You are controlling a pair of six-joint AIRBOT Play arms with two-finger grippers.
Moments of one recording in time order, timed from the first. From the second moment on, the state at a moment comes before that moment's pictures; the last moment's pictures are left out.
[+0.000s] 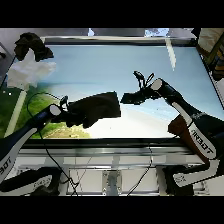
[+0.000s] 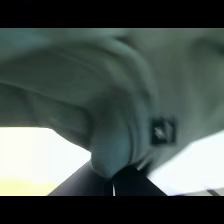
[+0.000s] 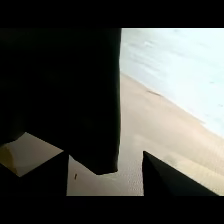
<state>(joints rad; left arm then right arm) -0.20 -1.25 0.69 0.92 -0.75 -1.66 0.26 -1.58 1.23 -0.90 0.95 1.31</state>
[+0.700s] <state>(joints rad) -0.18 -1.12 0.81 1.36 -0.83 -1.84 0.26 -1.58 1.23 -0.88 0.97 1.31</state>
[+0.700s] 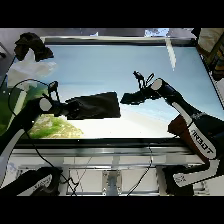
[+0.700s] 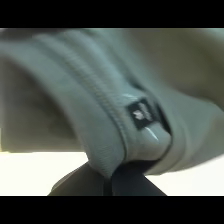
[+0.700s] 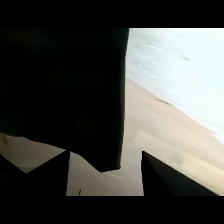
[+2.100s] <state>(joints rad) -0.17 -1.12 1.07 1.69 -0.79 -2.05 0.31 -1.78 1.23 -0.38 0.83 1.09</state>
